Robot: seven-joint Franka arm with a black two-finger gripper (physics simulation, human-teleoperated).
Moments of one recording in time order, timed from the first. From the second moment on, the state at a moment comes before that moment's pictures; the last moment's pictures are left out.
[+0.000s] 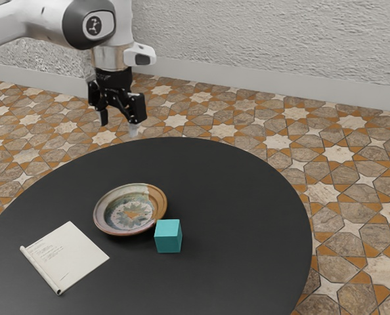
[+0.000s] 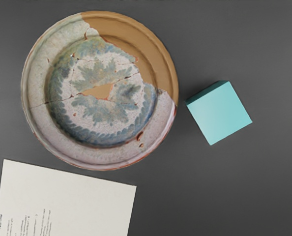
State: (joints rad) arm -0.16 0.08 0.07 -1.56 0.06 1.50 0.00
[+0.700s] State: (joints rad) arm -0.15 0.19 -0.05 -1.59 0.04 1.72 -0.49
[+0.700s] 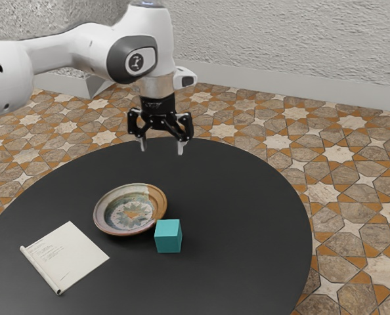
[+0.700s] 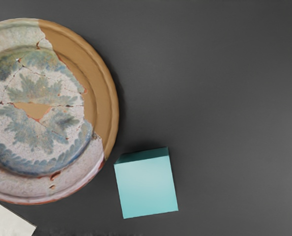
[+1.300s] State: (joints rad) arm -0.19 0.12 -0.05 -1.76 -0.03 1.77 -0.79
